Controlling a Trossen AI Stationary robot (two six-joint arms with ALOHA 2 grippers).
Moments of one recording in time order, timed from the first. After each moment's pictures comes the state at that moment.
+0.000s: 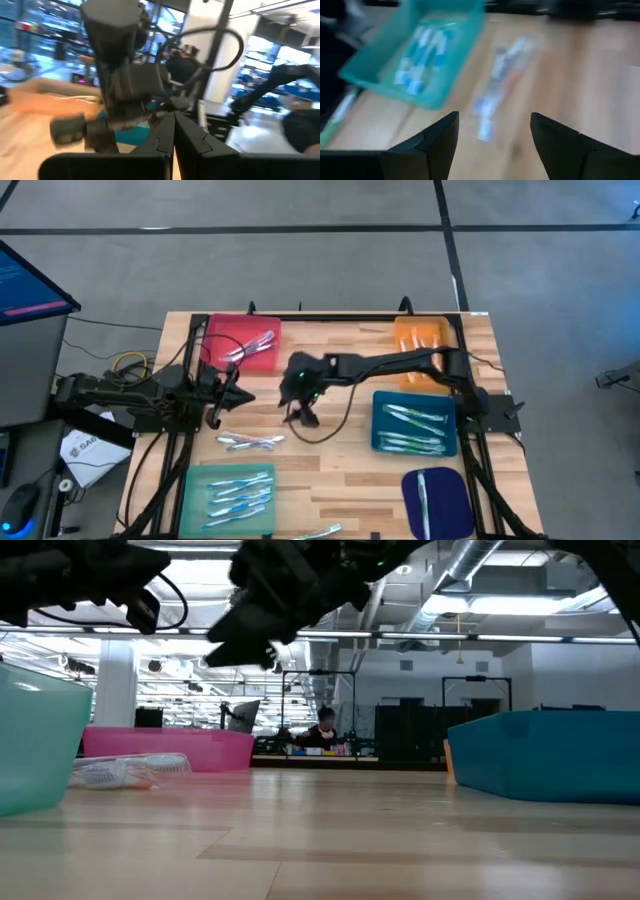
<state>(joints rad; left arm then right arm) 0.01 0.37 0.11 0.39 0.14 -0.25 -0.05 2.14 1.71 -0.28 -0.47 -0.14</state>
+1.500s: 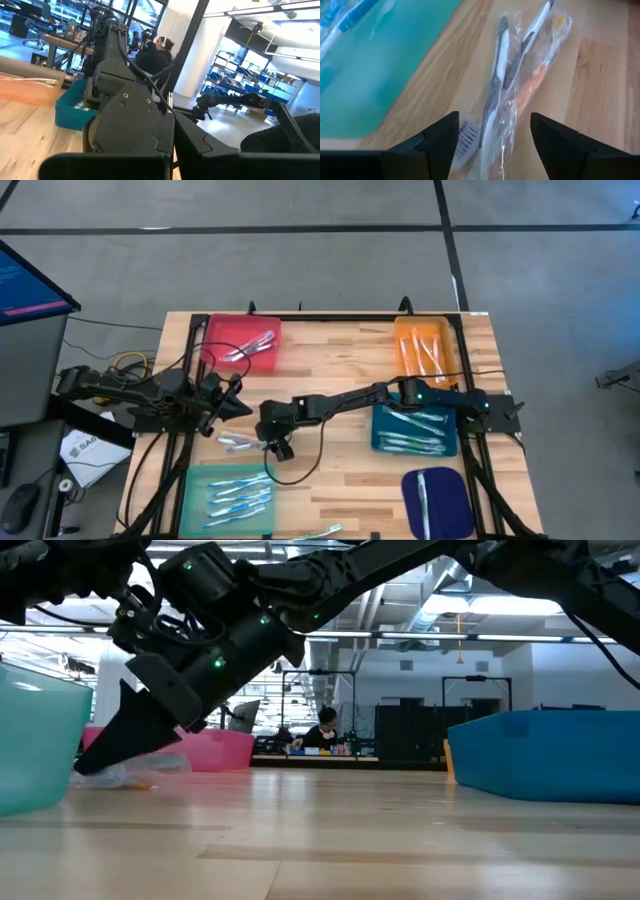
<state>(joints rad) -0.09 0.39 0.11 0.40 0.18 -0.37 0.10 2.59 2.11 -0.27 -0.21 -0.23</state>
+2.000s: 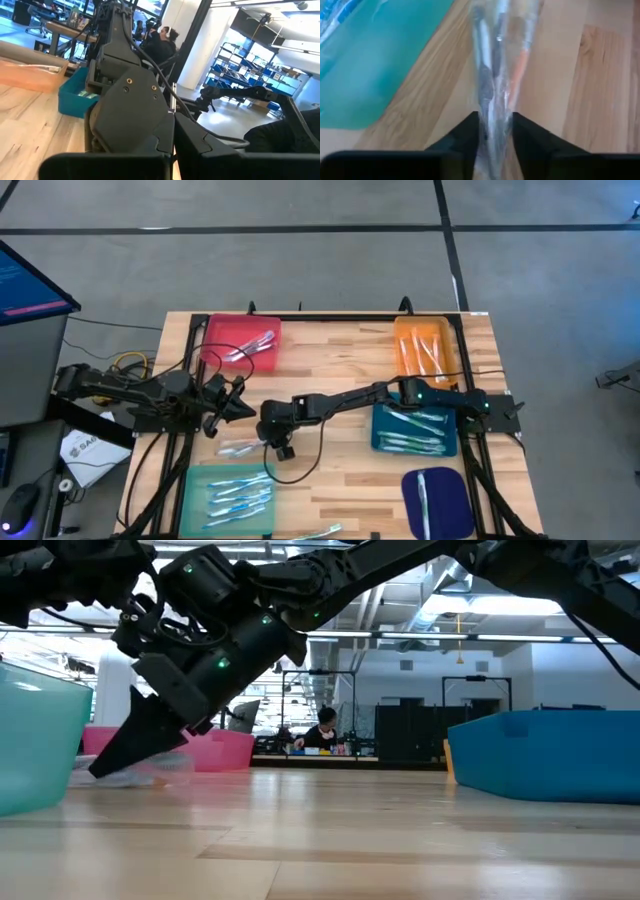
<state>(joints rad) -0.09 0.45 0.11 0.41 0.18 -0.38 0.09 2.59 2.11 -0.31 -0.21 -0.22</state>
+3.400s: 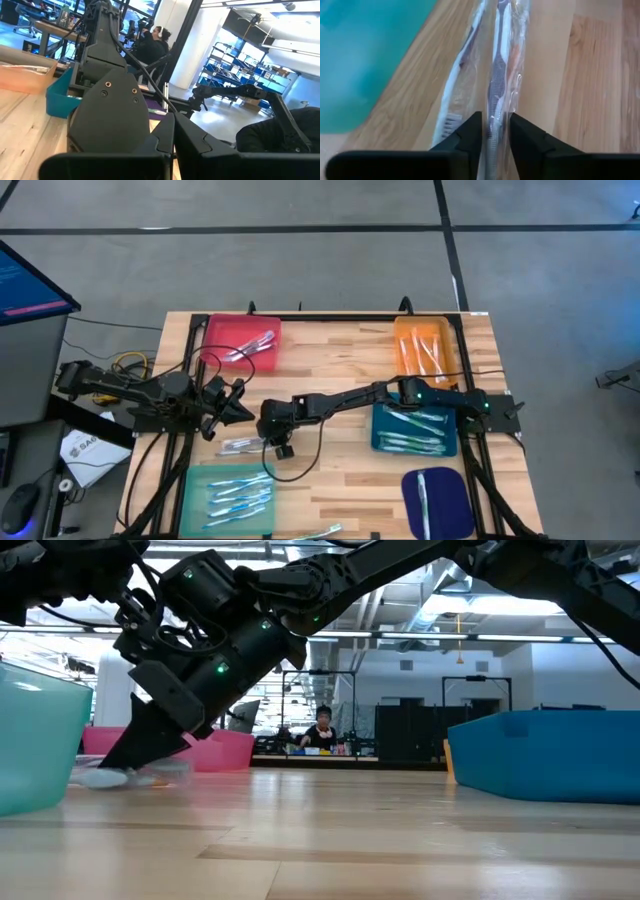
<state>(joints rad) -0.14 0.45 0.11 0.43 0.18 -0.38 0.09 2.60 2.11 -0.30 -0.19 -0.18</state>
